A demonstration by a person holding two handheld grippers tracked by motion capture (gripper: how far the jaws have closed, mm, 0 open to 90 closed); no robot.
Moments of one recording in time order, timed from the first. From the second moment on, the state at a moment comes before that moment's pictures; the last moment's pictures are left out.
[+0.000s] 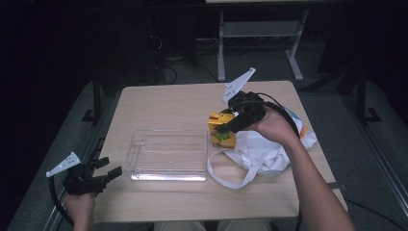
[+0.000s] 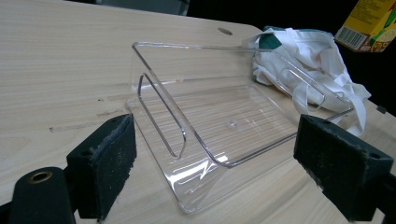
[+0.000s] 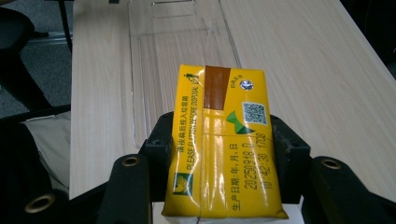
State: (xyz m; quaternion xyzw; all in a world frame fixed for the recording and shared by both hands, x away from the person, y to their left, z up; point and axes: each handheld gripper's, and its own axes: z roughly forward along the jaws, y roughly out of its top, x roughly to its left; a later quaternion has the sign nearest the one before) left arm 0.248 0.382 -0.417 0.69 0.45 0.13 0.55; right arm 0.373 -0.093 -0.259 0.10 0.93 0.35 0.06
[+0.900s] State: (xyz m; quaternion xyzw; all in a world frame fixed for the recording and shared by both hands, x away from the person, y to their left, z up) left arm 0.248 0.383 -0.417 0.69 0.45 0.13 0.55; right arm 0.362 -0.035 -0.269 0.04 0.93 0.35 0.04
